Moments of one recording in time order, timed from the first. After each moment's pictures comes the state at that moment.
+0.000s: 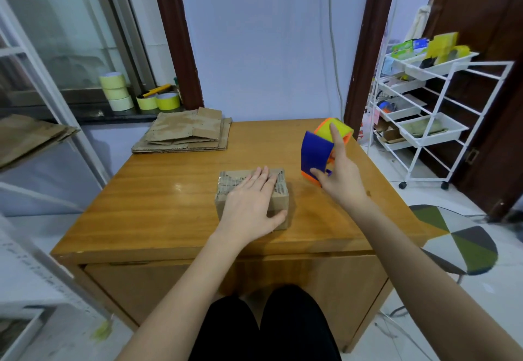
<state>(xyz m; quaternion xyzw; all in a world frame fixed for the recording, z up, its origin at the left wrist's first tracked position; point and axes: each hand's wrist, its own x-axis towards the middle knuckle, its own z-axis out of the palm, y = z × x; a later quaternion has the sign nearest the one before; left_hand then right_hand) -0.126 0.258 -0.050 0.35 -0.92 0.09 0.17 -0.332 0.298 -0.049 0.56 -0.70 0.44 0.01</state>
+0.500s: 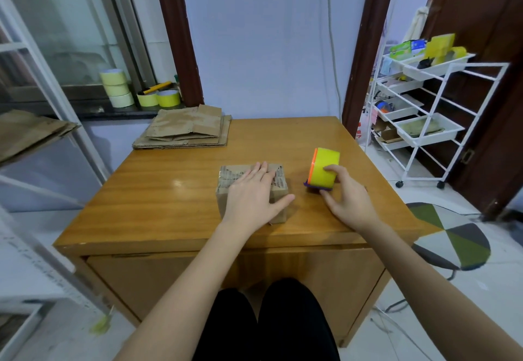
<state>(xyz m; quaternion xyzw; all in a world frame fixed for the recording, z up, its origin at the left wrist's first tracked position) -0.132 0.263 -0.048 0.40 -0.90 0.06 0.19 -0.346 0.336 -0.094 0.62 -0.68 0.38 0.05</state>
